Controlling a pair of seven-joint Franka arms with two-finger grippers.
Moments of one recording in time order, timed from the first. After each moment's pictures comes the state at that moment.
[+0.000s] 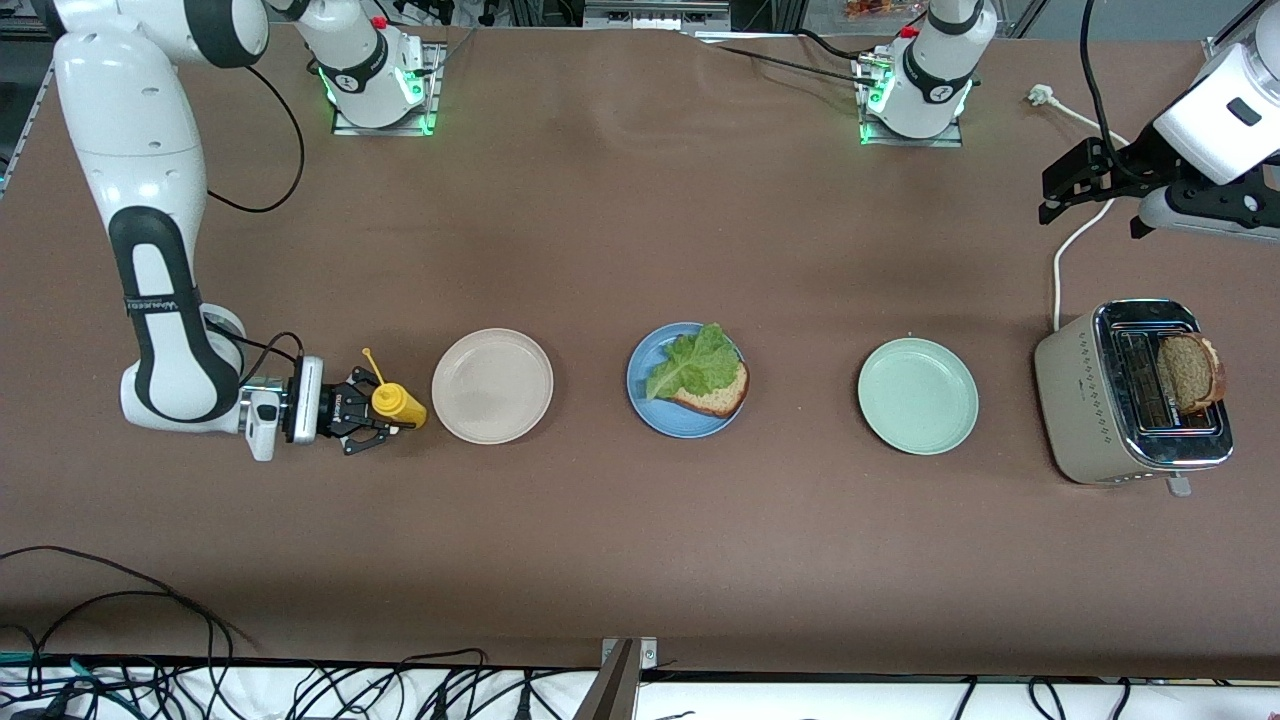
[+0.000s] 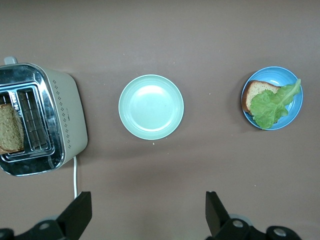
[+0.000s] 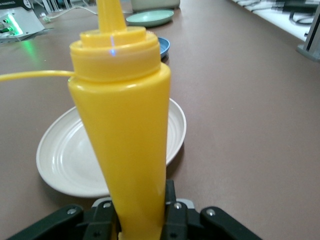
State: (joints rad) left arm -0.06 -0.02 -0.05 -1.55 -0.04 1.51 0.02; right arm 0.05 0.82 -0.14 -1.60 1.17 1.84 -2.29
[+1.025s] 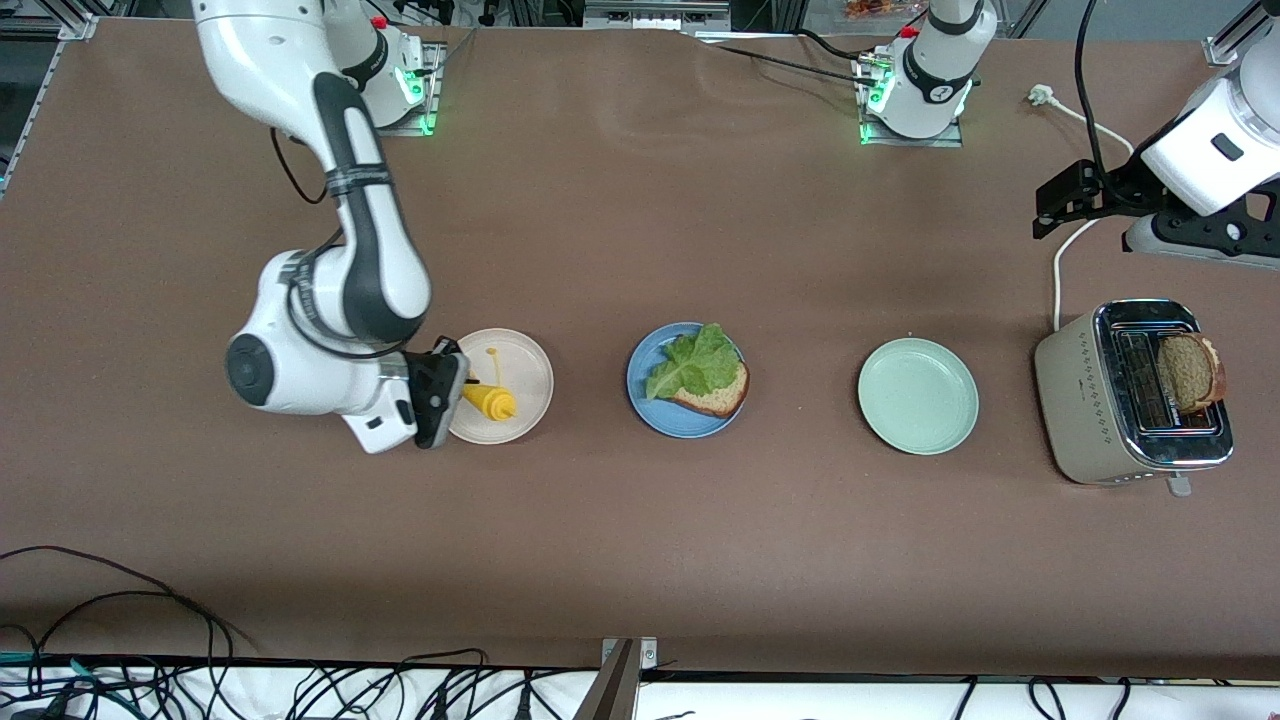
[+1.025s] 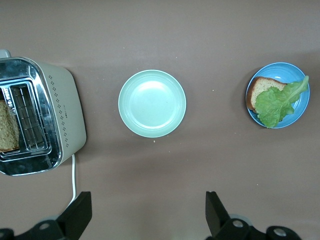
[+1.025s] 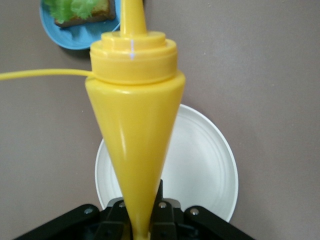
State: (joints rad) left arm -0.05 0.01 -0.04 -1.55 -0.04 1.51 0.02; right arm 0.66 0.66 -0.45 -1.51 0.65 1.92 -1.17
